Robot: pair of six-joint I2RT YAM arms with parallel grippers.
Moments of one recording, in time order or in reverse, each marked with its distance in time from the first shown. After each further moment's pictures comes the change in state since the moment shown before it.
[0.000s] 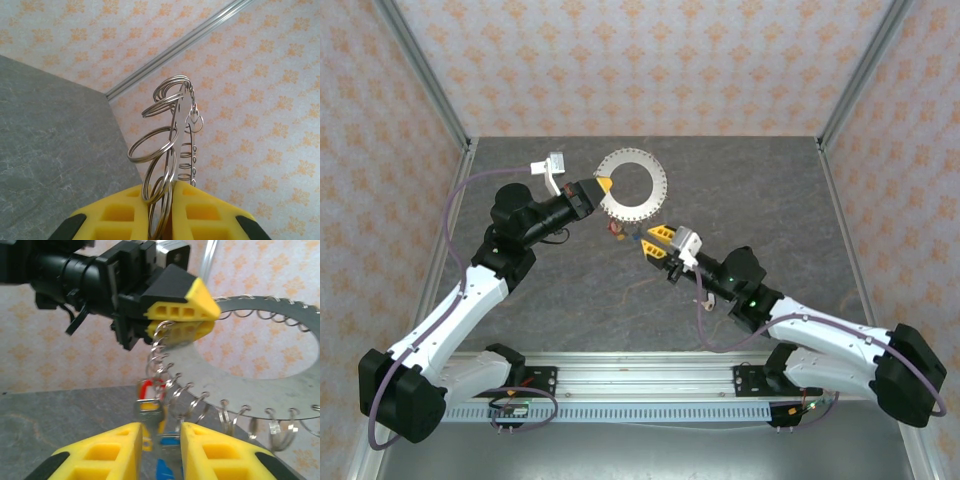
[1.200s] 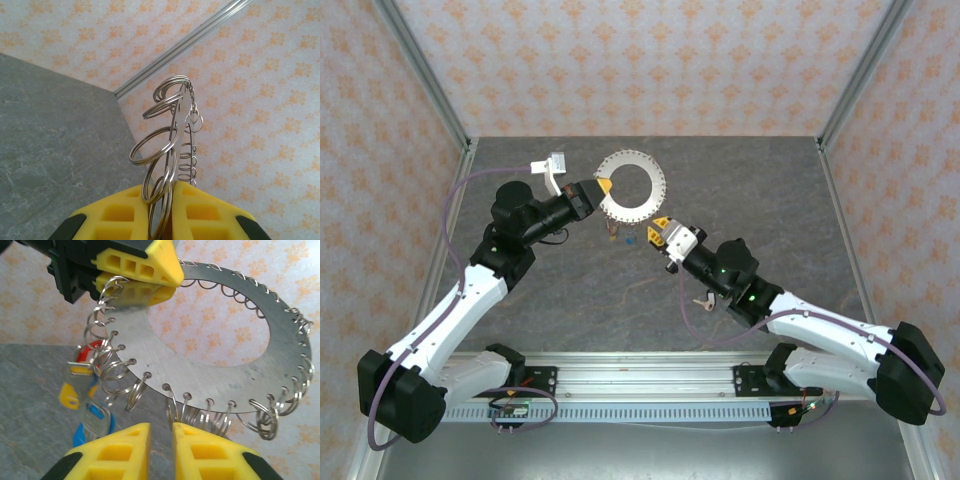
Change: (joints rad) left arm 0.000 0.000 0.020 -0.060 -0.006 0.053; right arm 0.000 0.023 0.074 -0.143 0.214 -0.214
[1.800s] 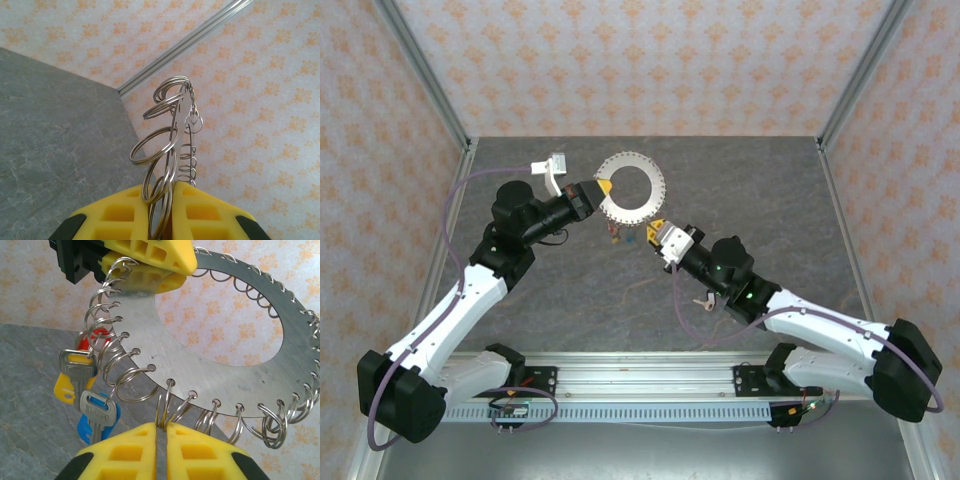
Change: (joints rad) left arm 0.000 0.000 0.005 -0.027 -0.001 0.006; right arm -0.005 0.030 0.017 -0.032 -0.007 -0.045
